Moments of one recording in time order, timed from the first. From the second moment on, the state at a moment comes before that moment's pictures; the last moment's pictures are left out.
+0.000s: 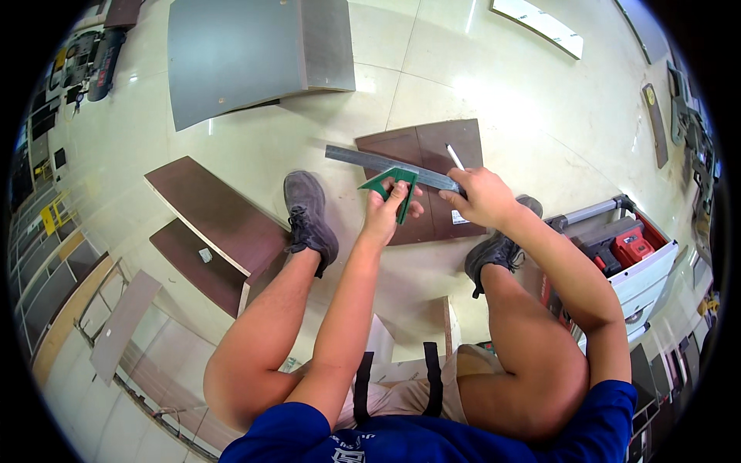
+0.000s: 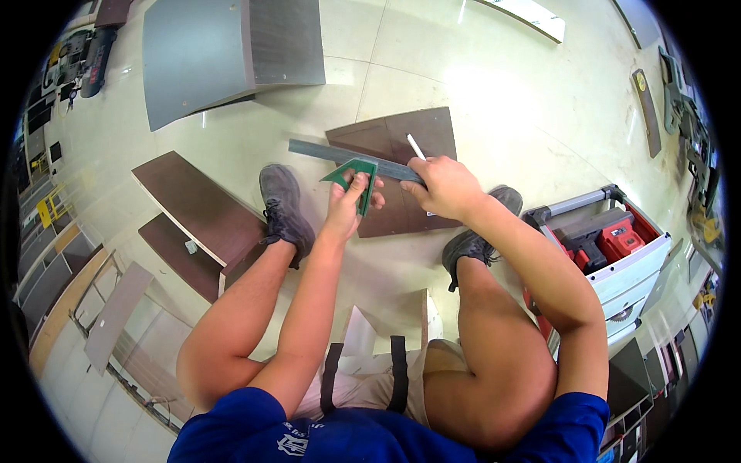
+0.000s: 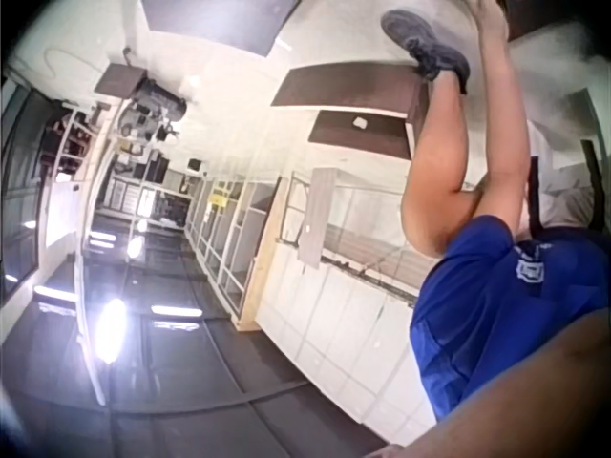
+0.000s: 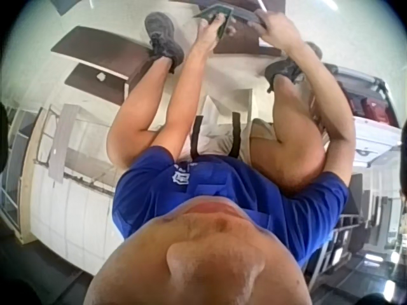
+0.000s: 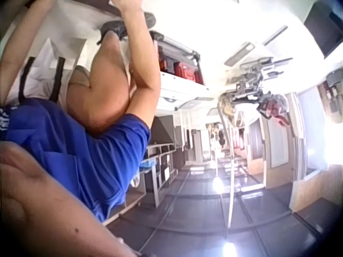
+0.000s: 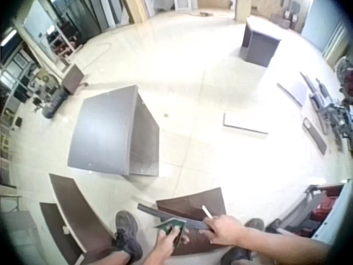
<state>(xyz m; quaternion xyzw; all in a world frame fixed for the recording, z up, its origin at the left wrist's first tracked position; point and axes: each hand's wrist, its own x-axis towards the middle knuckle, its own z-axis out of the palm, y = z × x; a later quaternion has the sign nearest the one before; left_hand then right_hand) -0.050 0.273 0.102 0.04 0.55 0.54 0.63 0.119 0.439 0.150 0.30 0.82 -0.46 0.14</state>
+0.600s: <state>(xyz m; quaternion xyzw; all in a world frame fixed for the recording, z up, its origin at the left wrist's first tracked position) -0.055 0.265 0.094 0.05 0.51 0.58 0.63 0.117 0.438 0.142 0.27 0.82 -0.49 0.12</state>
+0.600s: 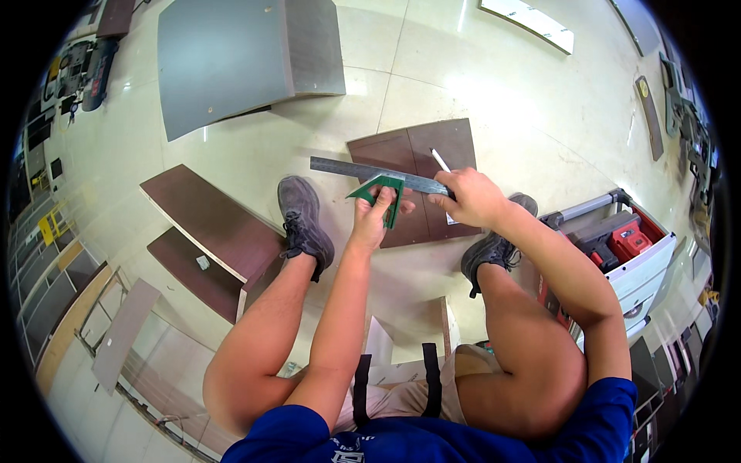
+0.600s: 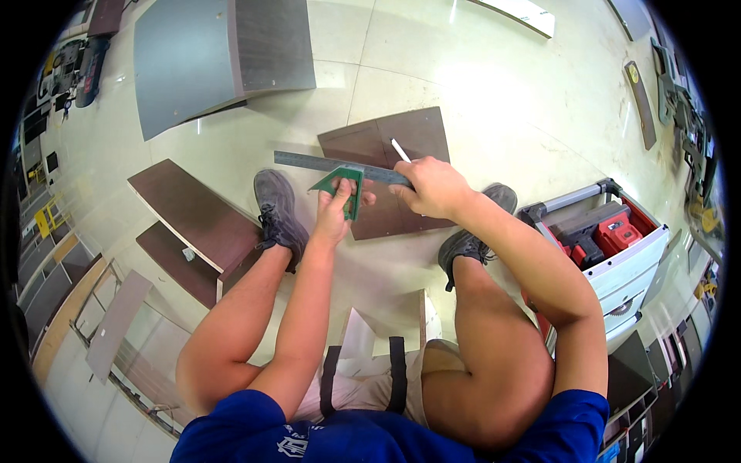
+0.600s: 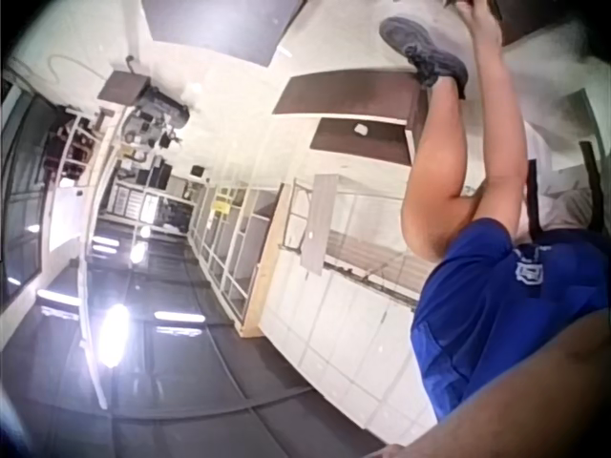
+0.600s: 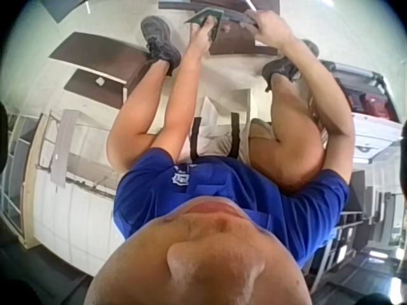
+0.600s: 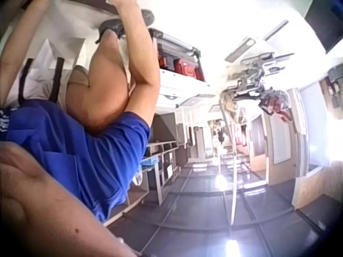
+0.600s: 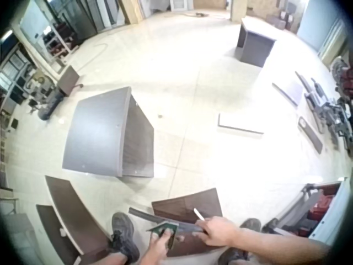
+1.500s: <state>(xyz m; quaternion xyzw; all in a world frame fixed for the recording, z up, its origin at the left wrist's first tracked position) -0.044 0.263 0.084 0.04 0.56 0.59 0.57 0.117 0.438 0.137 0.28 0.82 -0.49 0.10</state>
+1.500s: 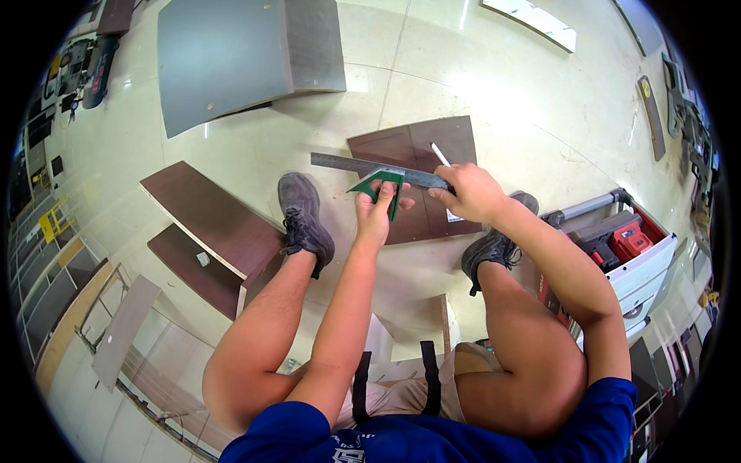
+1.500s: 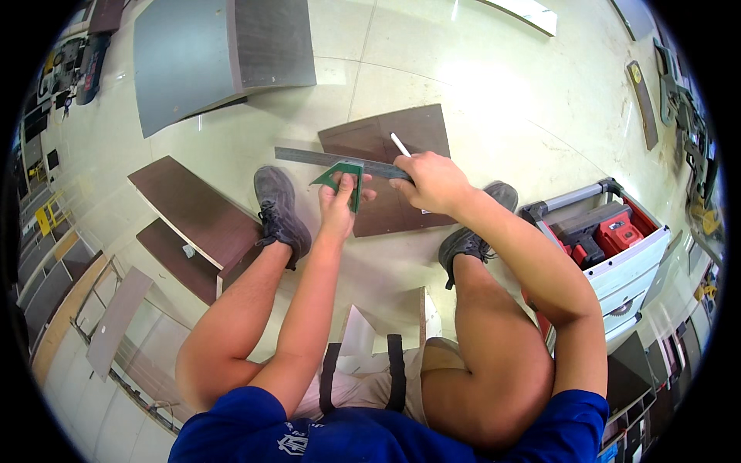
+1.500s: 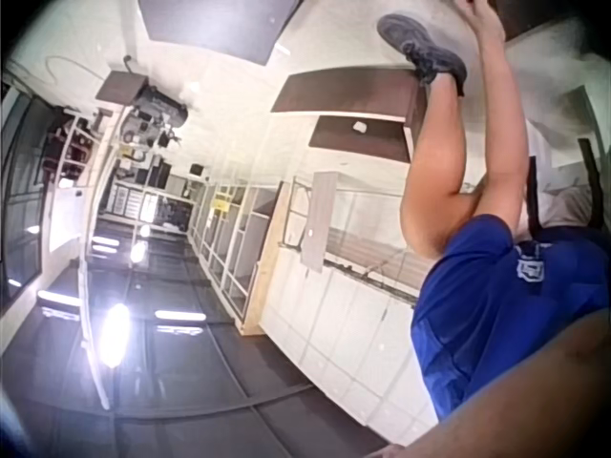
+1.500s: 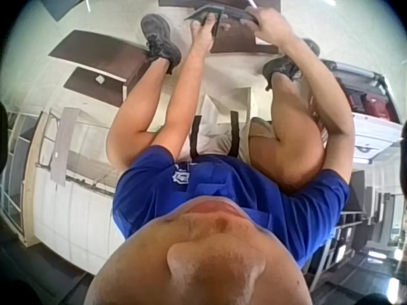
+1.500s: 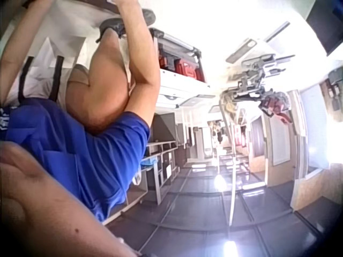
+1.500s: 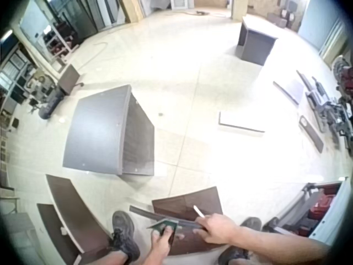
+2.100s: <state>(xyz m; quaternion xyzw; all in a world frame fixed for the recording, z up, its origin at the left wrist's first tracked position) -0.046 0.267 0.079 -0.01 0.57 0.60 0.56 0.112 0.435 0.139 0.33 0.77 -0.52 0.16</state>
